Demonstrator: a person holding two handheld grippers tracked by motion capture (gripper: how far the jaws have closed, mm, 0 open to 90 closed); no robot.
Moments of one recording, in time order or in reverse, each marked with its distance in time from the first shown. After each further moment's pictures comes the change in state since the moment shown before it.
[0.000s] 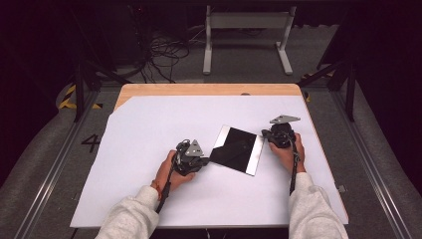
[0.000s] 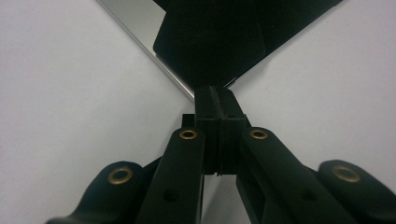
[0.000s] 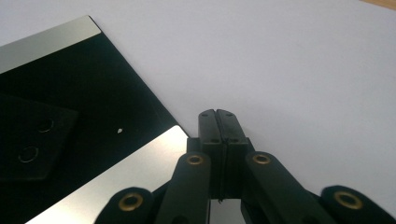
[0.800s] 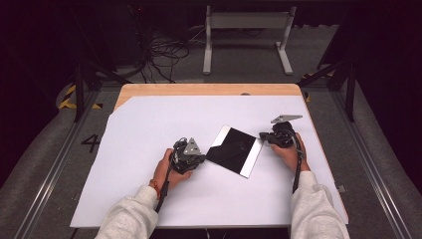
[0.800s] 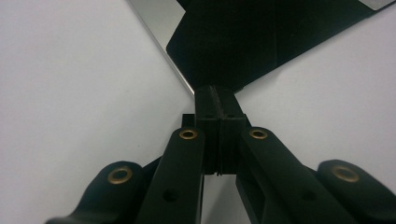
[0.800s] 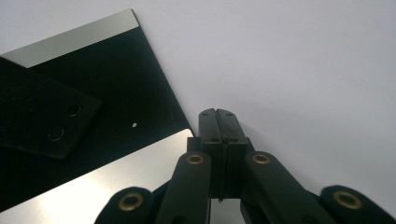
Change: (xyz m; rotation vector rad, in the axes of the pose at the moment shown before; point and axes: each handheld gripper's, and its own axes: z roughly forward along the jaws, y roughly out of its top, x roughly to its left) left arm 0.008 -0.003 -0.005 0.014 0.078 0.000; right arm -0.008 -0.001 0.000 0.032 0.171 0.013
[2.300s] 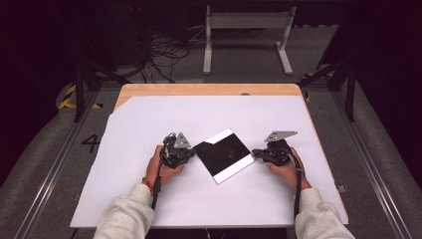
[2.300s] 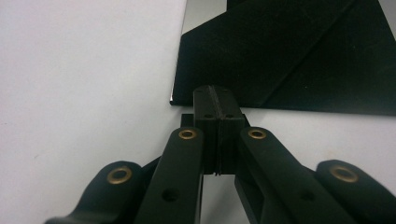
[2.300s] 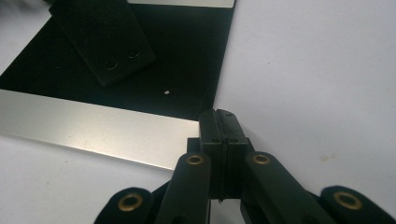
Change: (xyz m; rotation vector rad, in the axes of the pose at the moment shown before) left arm 0.025 -0.012 -0.009 0.003 0.061 -0.086; right arm 0.053 -0.026 -0.018 0.022 0.103 -0.098
